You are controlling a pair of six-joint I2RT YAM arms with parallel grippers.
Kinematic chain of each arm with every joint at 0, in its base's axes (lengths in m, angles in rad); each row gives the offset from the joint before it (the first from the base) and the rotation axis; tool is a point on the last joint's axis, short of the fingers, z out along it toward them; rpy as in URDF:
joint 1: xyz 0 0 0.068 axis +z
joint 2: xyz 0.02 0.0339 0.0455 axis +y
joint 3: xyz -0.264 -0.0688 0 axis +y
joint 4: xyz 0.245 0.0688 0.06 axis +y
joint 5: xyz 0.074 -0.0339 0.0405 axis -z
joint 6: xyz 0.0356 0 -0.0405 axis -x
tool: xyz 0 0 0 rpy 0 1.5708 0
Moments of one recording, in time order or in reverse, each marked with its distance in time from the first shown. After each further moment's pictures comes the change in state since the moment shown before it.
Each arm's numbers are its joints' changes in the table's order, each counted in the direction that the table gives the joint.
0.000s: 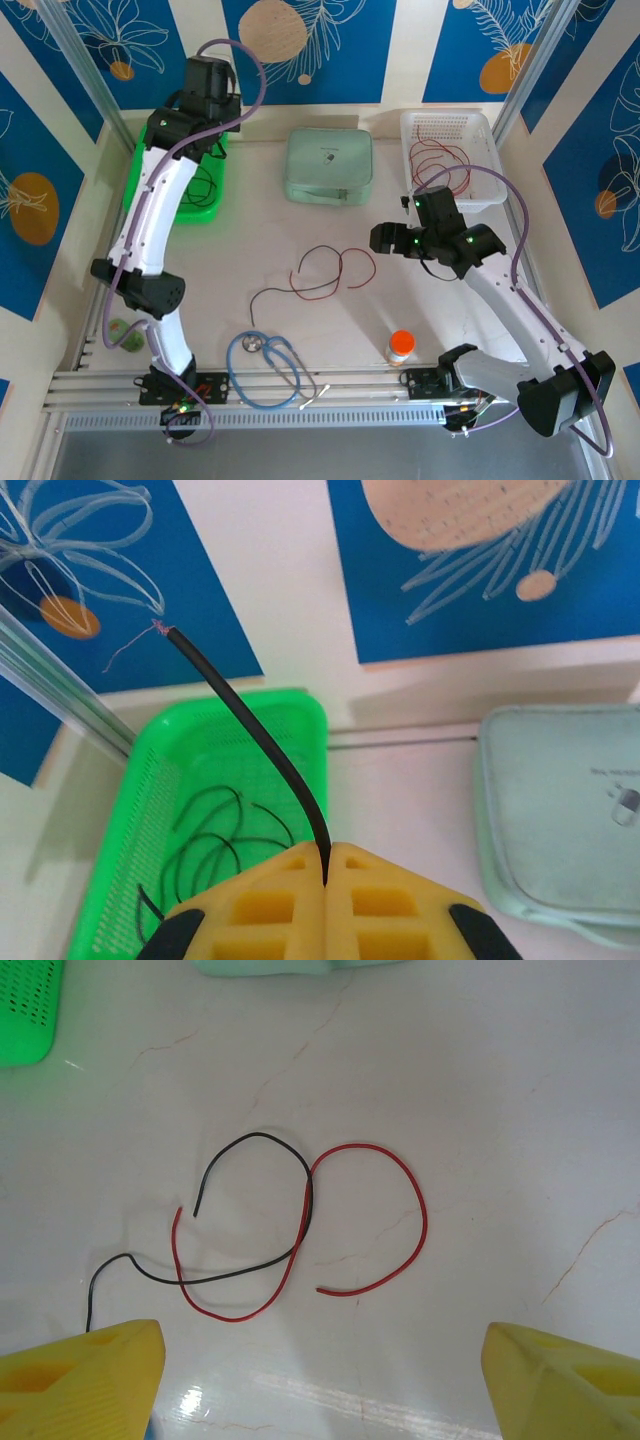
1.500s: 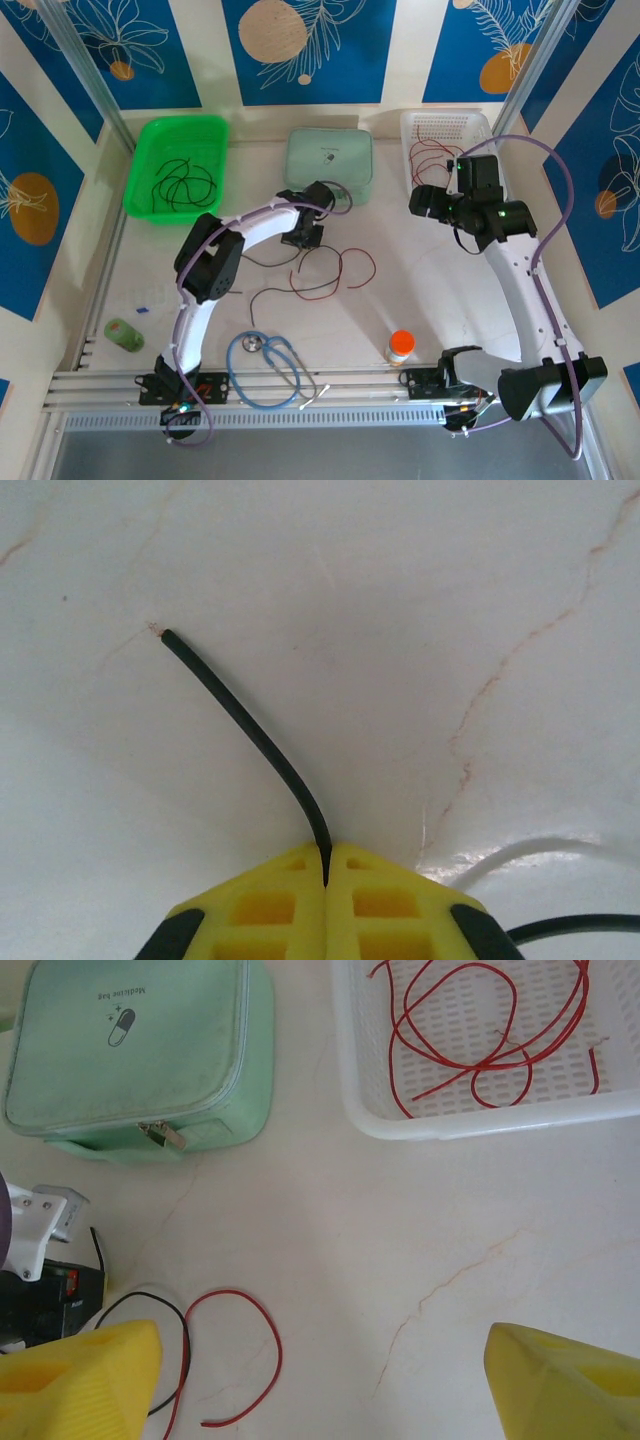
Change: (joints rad) left arm -0.301 0.328 0.716 -0.211 0.305 0.373; right arm -0.277 0.076 -0.225 0.061 0.122 0.143
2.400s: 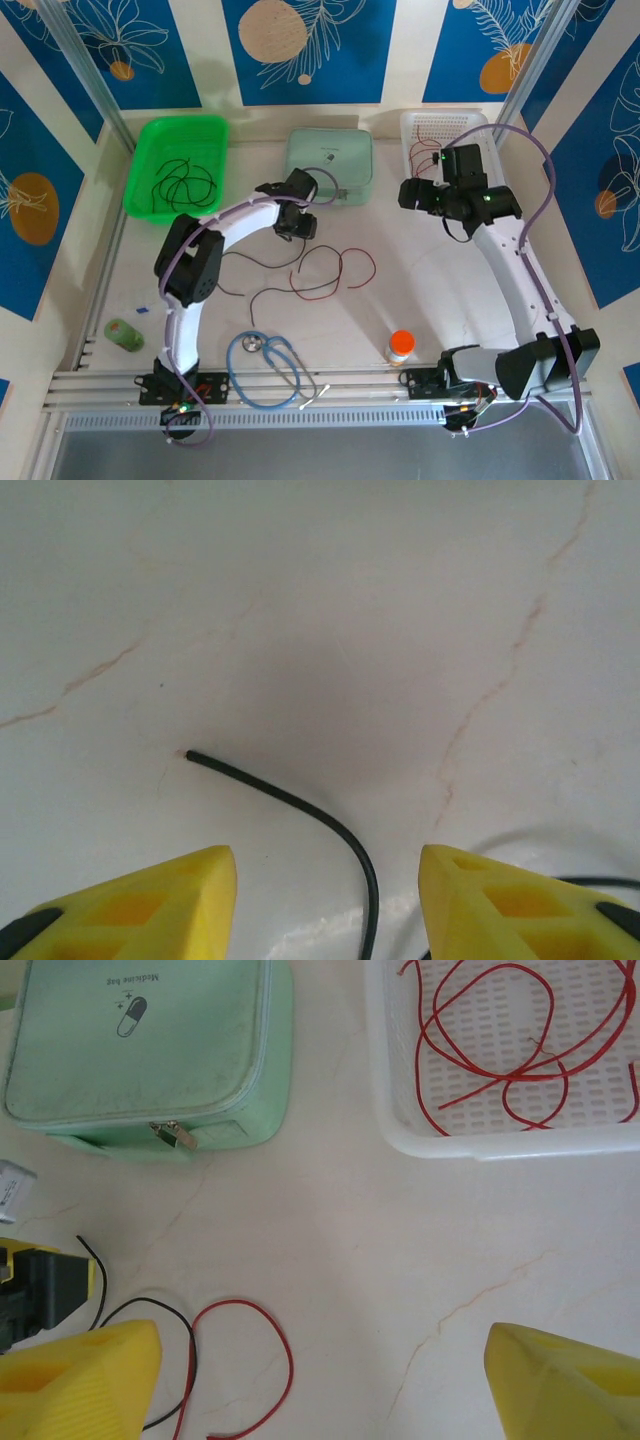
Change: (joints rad) left arm 0.079 -0.095 0.065 -0.104 0.126 -0.081; right arm 0.052 0.103 -0.059 -0.015 0.026 0.000
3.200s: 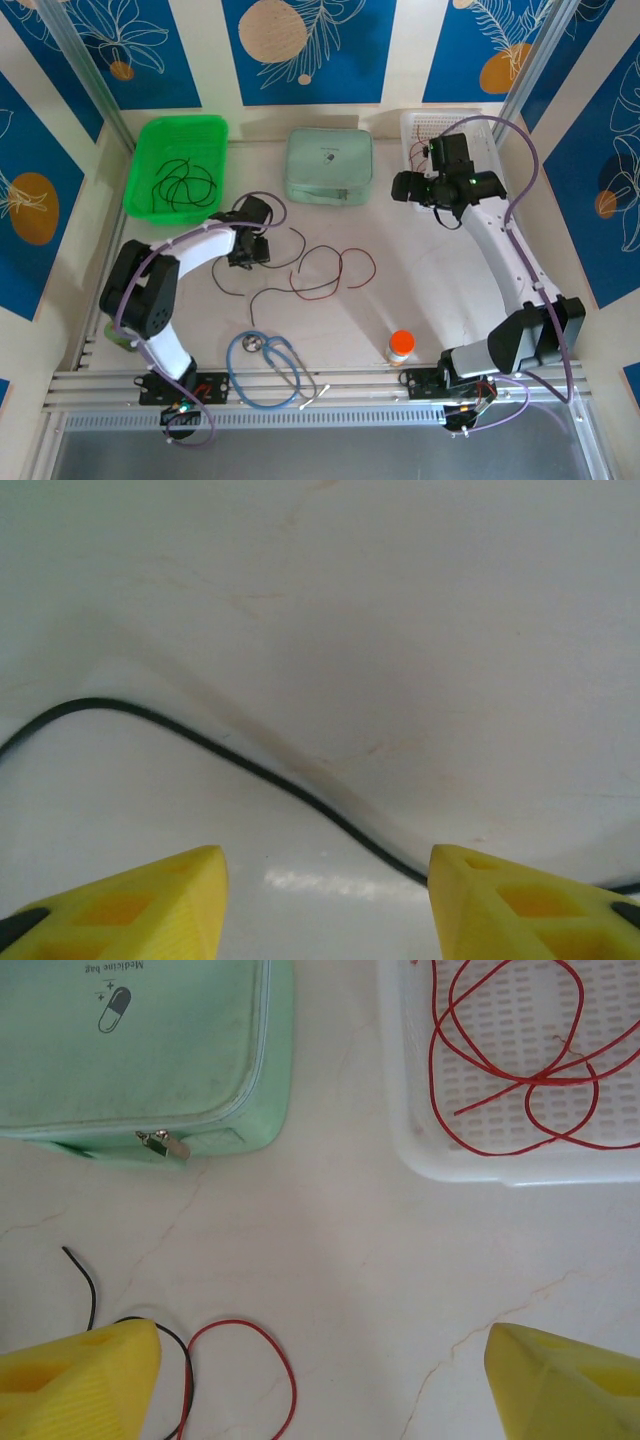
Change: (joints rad) left arm 0.120 -0.355 0.521 -0.066 -0.107 0.216; right arm 0.010 0.132 -0.056 -0.027 -0.002 -0.001
